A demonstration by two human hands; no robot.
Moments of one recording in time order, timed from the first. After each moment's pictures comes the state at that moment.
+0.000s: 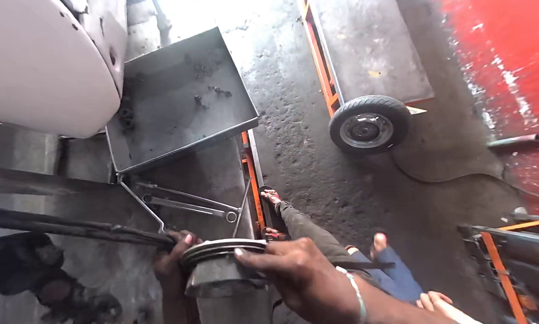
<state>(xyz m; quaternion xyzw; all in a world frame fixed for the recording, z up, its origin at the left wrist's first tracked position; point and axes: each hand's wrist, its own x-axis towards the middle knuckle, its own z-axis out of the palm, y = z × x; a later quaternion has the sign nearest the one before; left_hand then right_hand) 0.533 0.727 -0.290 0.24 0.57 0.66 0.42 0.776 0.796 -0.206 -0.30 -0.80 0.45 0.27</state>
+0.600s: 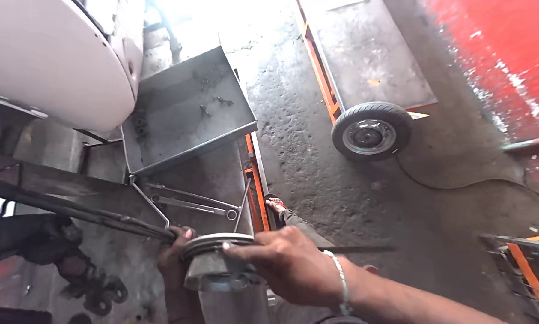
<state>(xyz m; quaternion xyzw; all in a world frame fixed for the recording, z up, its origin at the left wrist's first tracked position) 0.530 0.723 -0.297 0.24 0.60 0.66 0.38 0.774 0.800 -0.193 -0.25 -0.83 0.45 0.22</state>
